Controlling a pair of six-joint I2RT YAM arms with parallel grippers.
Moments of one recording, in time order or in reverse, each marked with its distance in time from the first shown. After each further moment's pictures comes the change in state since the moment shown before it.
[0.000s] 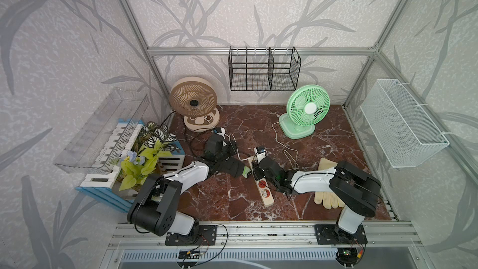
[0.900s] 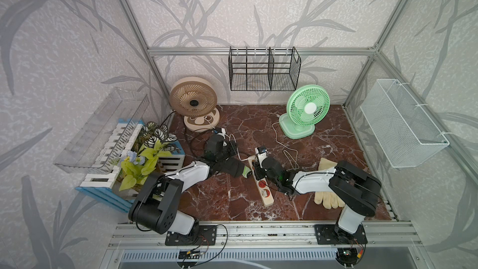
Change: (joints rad) left arm 0.000 0.015 0.000 0.007 0.003 0.000; right arm -0.017 -0.002 -0.035 0.079 -0.042 -0.024
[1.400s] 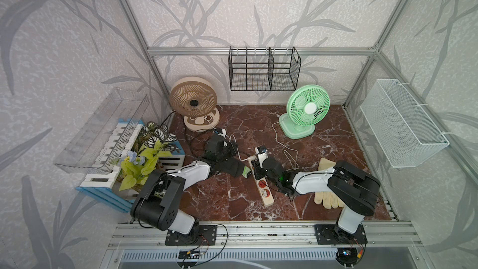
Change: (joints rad) left arm 0.000 0.030 0.000 0.012 0.007 0.000; right arm 0.000 0.021 -0.014 0.064 0.004 -0.005
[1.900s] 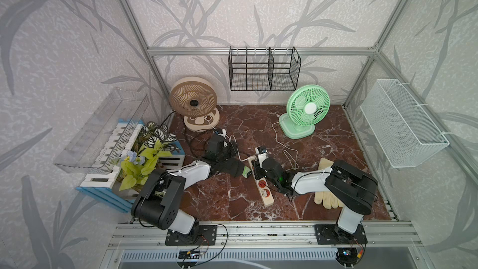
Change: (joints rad) left arm 0.000 0.003 0.000 0.002 0.002 0.000; right arm 0.002 0.012 -0.001 0.019 0.024 0.003
